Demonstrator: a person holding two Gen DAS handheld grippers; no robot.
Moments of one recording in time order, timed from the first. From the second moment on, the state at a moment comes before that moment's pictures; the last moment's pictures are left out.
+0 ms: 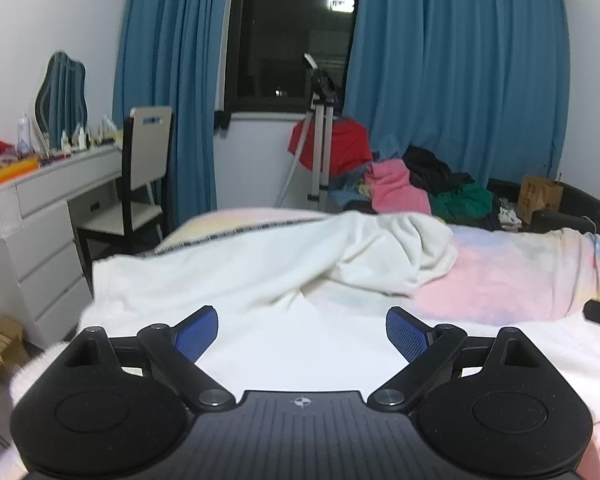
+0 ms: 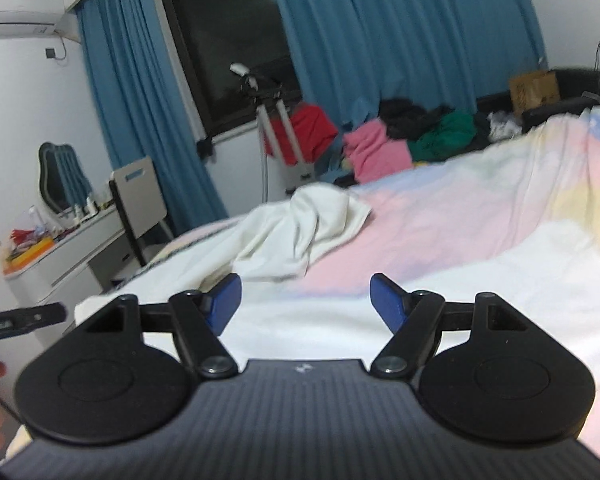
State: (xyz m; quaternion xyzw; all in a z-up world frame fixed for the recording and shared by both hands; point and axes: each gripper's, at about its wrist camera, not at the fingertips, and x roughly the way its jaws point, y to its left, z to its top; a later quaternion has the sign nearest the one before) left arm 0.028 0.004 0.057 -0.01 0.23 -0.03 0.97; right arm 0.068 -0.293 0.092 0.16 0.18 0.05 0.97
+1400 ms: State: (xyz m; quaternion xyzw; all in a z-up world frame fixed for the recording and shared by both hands) left arm 0.106 0.061 -0.059 -0.16 0.22 -0.10 0.96; right arm 0.369 -0.350 0.074 0.28 0.18 -0.10 0.94
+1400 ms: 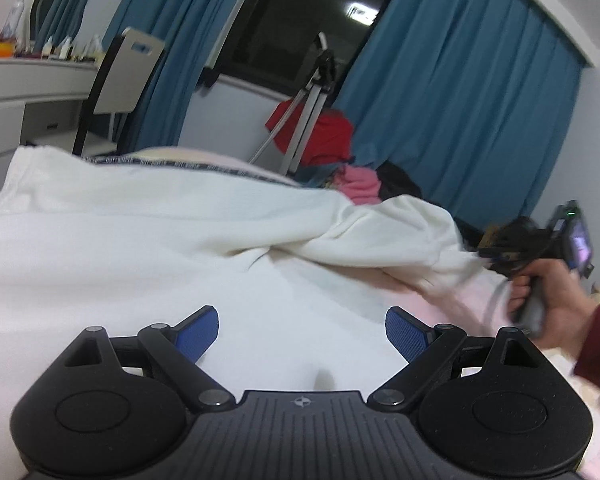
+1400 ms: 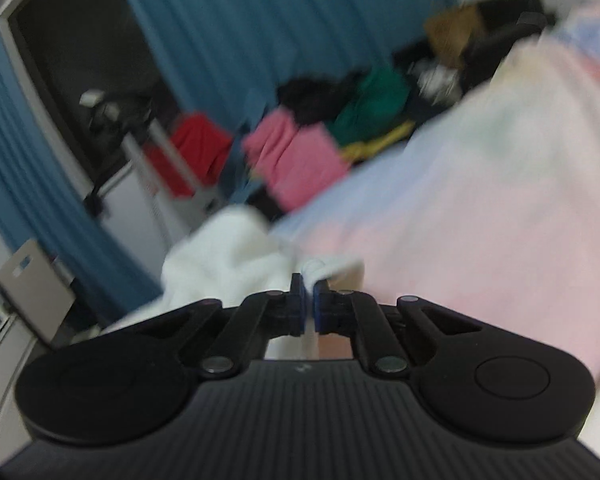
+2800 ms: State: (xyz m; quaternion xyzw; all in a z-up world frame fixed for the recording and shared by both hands) left arm 0.088 0.043 -0.043 -0.13 0.24 -0.10 0.96; right arm 0.268 -0.499 0.046 0.32 0.19 -0.17 0.91
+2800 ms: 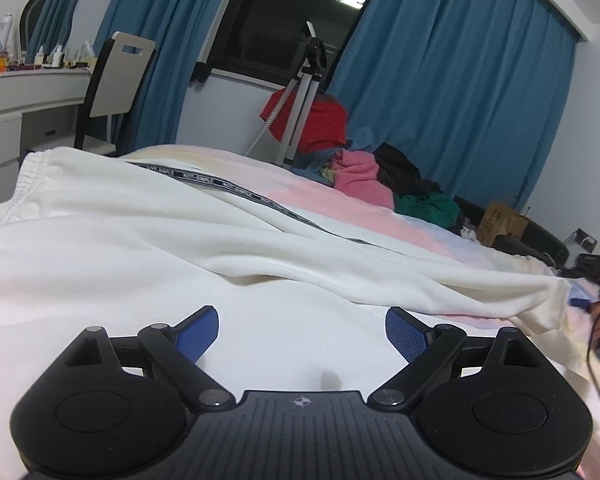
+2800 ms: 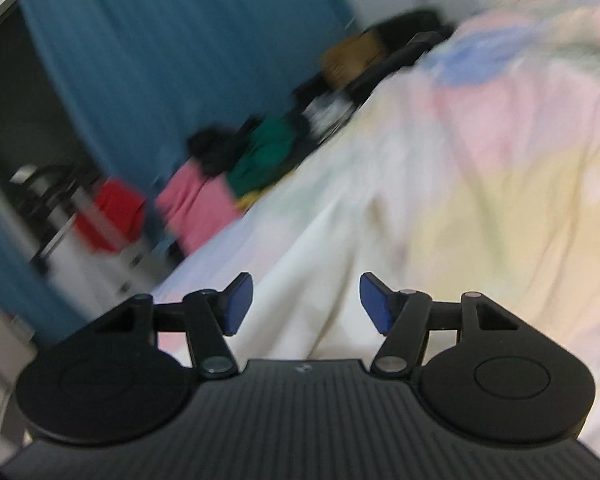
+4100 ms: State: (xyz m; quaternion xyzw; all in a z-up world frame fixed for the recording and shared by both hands) left arm 0.083 0.059 -0.042 -0.17 0.25 -0.10 0.95; right arm 0.243 -0.512 -0.040 0.48 0.16 -0.16 0.84
